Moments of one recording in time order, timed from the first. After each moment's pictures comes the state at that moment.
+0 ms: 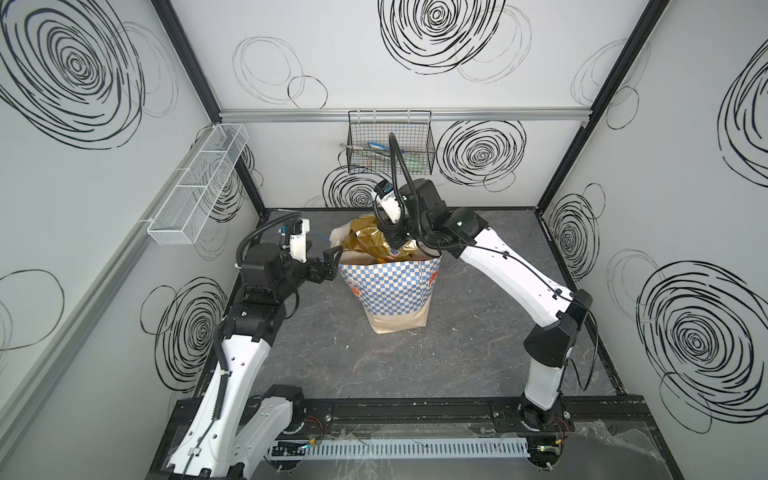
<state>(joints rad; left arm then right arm) -0.06 0.88 0.92 -0.30 0.36 -0.14 0.79 1.86 2.08 -0.79 0.10 0.04</state>
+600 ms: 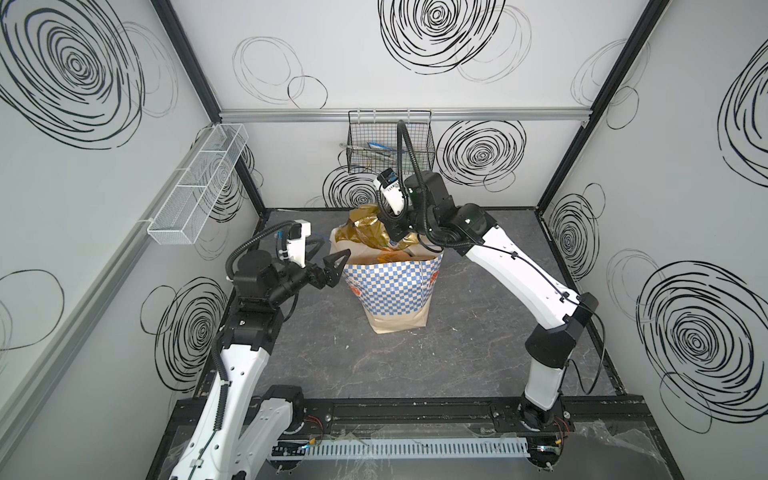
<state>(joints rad) -0.02 0.83 0.86 -0.13 0.65 -0.22 0.79 1.84 2.15 -0.78 0.11 0.07</state>
